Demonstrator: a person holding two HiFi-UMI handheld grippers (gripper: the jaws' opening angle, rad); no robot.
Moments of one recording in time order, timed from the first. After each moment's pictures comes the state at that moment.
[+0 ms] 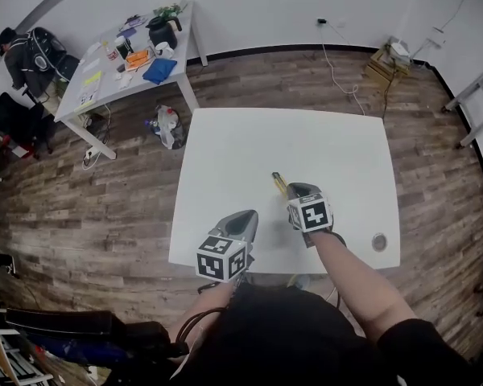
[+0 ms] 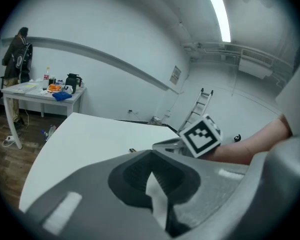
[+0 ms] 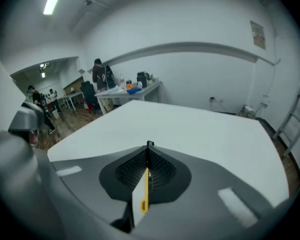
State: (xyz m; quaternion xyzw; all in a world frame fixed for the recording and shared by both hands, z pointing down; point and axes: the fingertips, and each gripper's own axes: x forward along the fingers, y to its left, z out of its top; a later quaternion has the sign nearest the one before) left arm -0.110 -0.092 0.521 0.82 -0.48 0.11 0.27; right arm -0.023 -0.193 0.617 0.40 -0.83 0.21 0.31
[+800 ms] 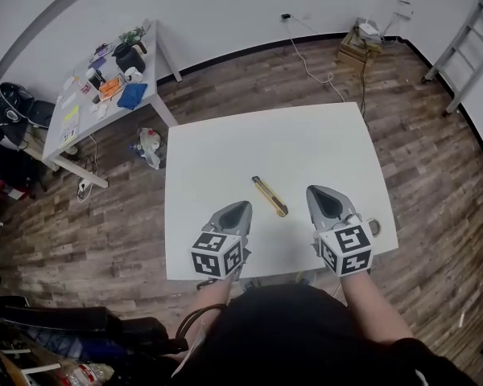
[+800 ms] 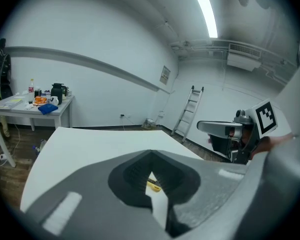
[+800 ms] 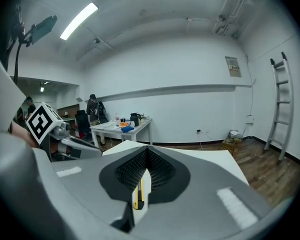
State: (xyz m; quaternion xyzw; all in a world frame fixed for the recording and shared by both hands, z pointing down) left arm -0.061 -0.127 0.488 0.85 -0.45 0.12 0.22; right arm 0.082 -0.136 0.446 0.49 -0.85 0.10 0.13
